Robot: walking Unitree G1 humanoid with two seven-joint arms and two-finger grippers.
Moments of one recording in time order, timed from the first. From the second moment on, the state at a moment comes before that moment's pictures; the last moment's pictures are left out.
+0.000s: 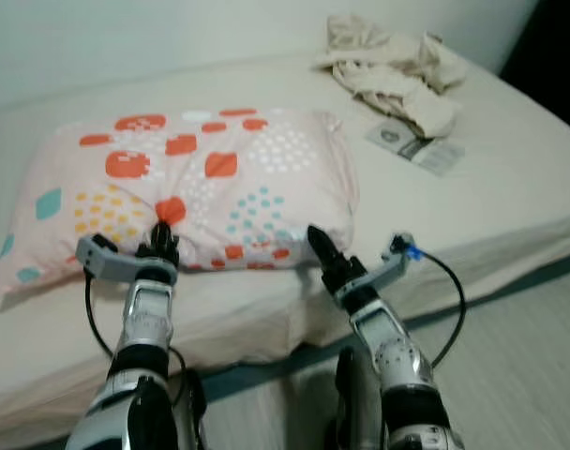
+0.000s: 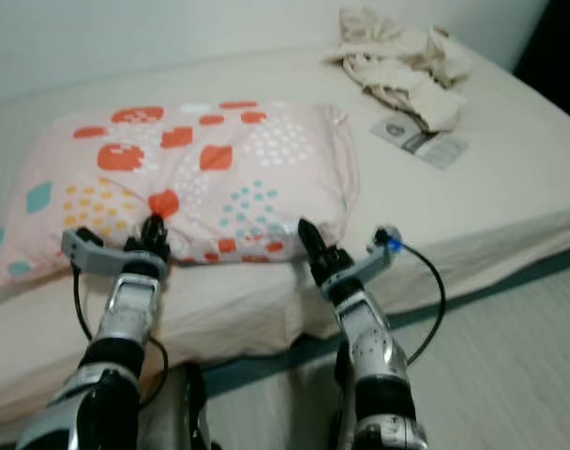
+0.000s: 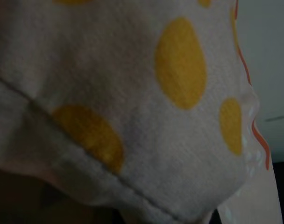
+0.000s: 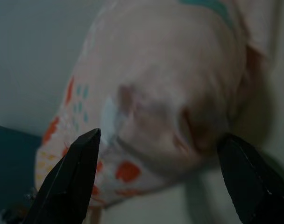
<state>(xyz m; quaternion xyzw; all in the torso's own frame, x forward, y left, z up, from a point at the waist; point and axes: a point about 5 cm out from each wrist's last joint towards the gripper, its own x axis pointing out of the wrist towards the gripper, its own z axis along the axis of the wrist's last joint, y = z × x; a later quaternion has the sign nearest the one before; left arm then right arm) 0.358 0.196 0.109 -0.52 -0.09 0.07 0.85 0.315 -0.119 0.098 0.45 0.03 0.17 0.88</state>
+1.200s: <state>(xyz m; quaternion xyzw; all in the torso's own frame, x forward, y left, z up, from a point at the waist) 0.344 0.204 0.109 -0.45 -0.06 -0.04 0.89 0.360 -0.239 0.118 0.33 0.02 0.02 0.94</state>
